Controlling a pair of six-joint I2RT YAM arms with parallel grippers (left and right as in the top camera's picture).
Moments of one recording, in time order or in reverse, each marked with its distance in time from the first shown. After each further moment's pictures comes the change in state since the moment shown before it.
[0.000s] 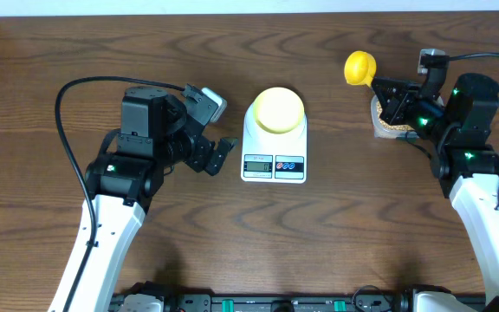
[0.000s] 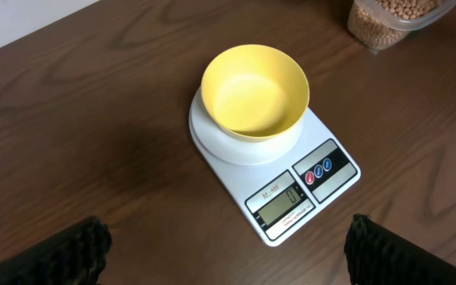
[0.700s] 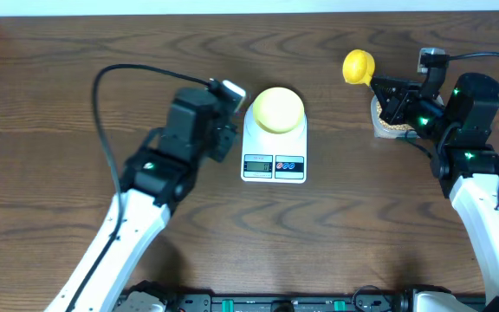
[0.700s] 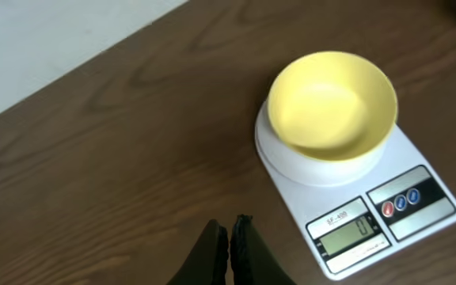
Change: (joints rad) left arm -0.214 0.049 0.004 0.113 -0.457 -0.123; right arm 0.000 0.000 0.000 0.015 -0.022 0.008
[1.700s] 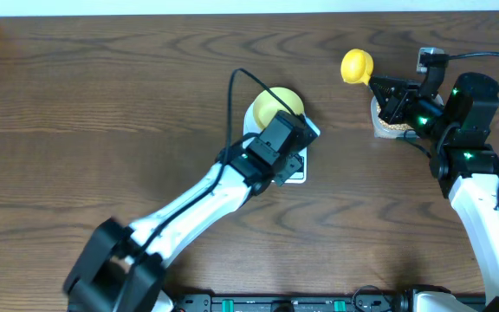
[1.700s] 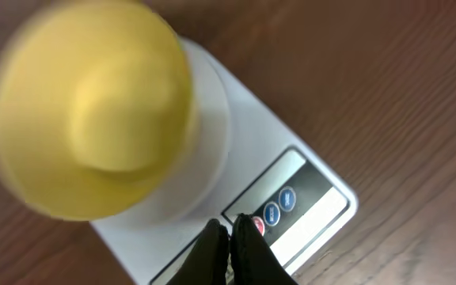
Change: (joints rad) left arm -0.319 0.368 0.000 0.153 -0.024 -0.051; right arm 0.006 0.000 0.000 0.010 -0.004 0.023
